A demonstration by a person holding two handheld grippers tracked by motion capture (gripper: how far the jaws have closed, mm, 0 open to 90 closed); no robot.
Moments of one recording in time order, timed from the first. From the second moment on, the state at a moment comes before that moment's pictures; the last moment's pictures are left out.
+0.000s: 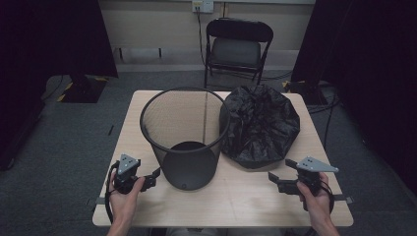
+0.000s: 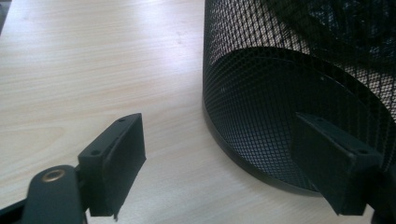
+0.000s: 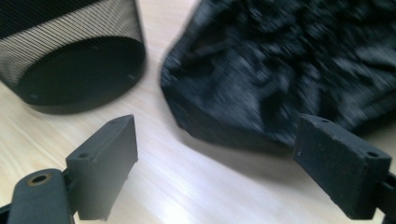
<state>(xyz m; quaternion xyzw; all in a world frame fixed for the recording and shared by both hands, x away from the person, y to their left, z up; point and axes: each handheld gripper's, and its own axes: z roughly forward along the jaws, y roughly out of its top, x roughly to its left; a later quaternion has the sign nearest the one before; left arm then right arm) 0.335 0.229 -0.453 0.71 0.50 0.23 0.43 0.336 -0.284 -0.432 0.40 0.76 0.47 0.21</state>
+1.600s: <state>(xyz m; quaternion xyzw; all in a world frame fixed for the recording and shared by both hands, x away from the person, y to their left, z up) 0.400 0.232 -0.441 0.71 0.47 0.28 0.45 0.459 -0.145 -0.410 0.37 0.74 0.50 0.25</state>
